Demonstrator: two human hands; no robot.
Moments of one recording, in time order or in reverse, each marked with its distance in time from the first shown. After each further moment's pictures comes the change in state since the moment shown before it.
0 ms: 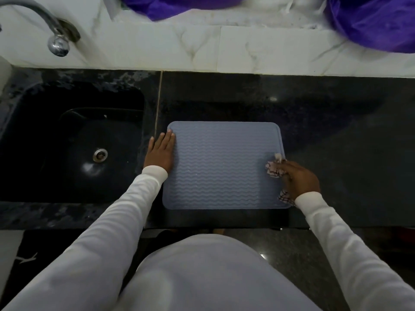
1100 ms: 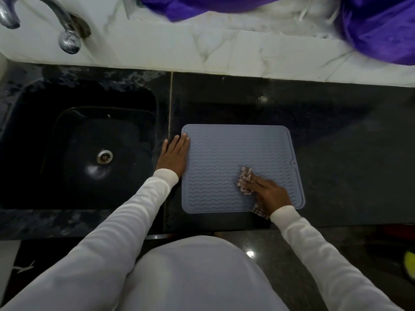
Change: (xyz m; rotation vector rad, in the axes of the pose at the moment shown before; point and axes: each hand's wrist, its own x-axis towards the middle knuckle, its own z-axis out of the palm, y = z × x) left_hand 0.002 -0.024 0.002 -0.072 -0.031 0.153; right_hand -0.029 -0.084 0.084 -0.293 -0.073 -0.364
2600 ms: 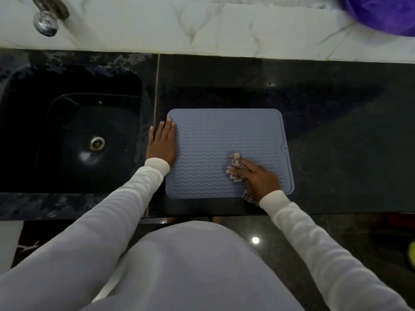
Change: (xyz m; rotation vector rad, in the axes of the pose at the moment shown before) left_hand -0.006 0.032 0.002 0.072 0.045 -0.172; right_hand -0.004 0.025 -0.002 0.049 -0.125 0.023
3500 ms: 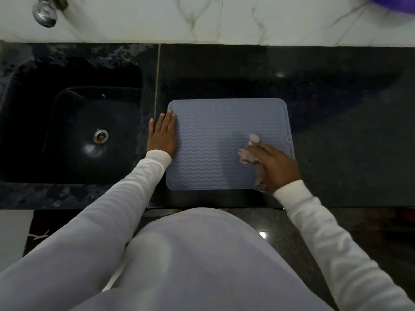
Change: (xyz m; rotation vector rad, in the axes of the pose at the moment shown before) left_hand -0.002 0.002 0.000 -0.033 0.016 -0.016; right_hand -0.009 -0.005 -0.050 0.020 0.163 0.029
